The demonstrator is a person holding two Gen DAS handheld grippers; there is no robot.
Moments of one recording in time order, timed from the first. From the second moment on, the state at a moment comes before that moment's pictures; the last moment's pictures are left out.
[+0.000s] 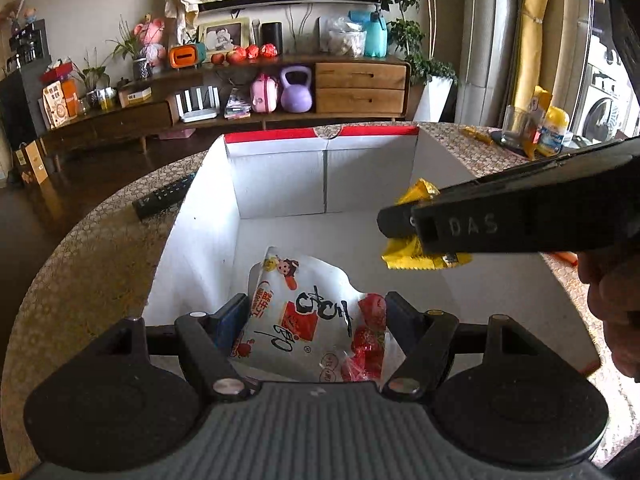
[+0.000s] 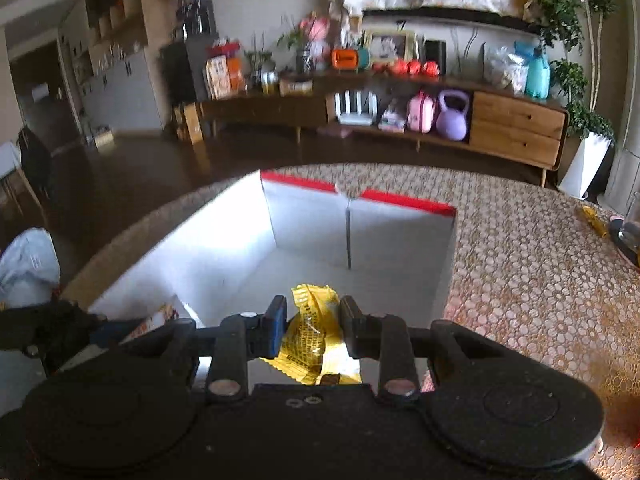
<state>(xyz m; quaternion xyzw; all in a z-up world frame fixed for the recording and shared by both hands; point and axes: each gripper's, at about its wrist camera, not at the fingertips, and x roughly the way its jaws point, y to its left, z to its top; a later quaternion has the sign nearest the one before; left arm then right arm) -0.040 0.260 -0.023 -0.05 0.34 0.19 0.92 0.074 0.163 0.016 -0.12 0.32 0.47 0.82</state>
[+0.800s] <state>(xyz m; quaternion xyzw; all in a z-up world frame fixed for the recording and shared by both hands) -0.035 0.248 -0.011 -0.04 0.32 0.20 0.93 0.073 0.128 0.036 -0.09 0.28 0.45 0.84</state>
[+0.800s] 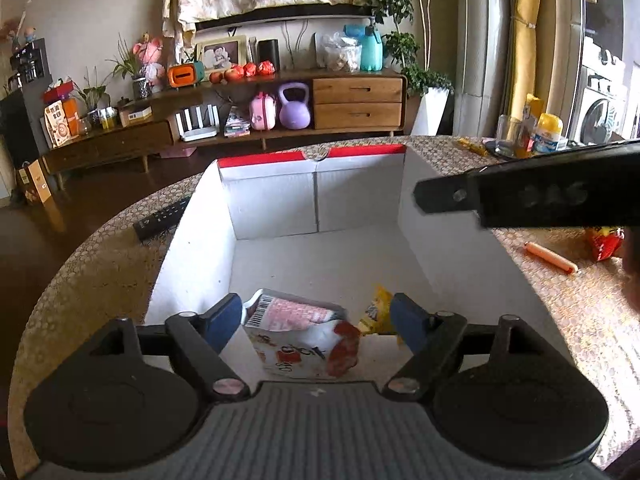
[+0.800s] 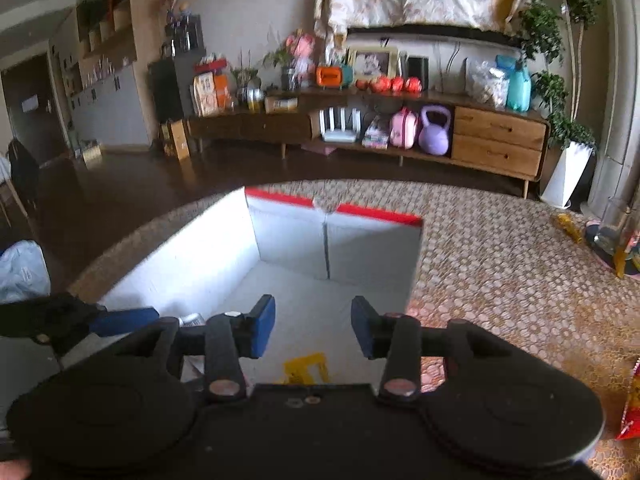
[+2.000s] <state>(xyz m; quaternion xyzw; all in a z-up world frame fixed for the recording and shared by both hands) 0.021 0.092 0.018 0.01 0.28 0.07 0.96 0.079 -0.095 0.010 0.01 0.24 0.26 0.94</state>
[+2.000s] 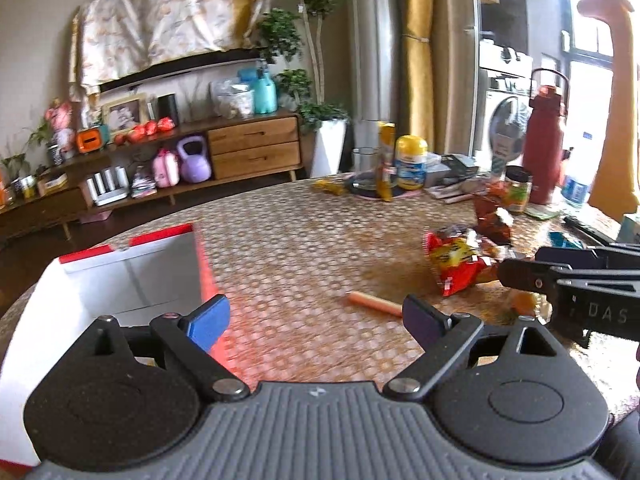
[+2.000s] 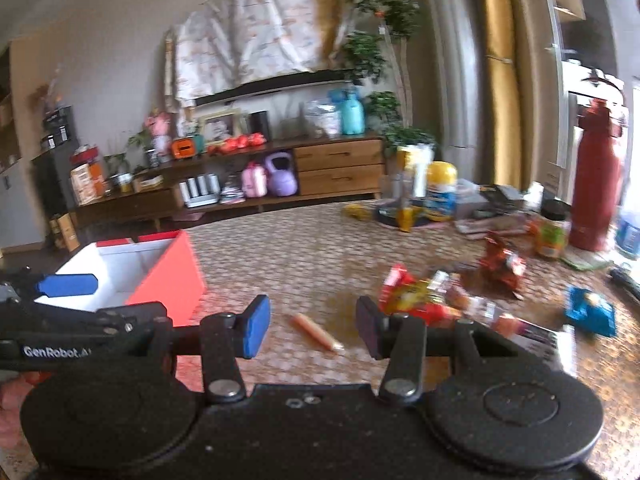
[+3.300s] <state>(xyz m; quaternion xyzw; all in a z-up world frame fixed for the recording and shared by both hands) 0.155 0.024 -0.079 0.02 0.35 0.04 0.93 0.128 -0.184 -0.058 0.04 0.30 0.18 0.94</state>
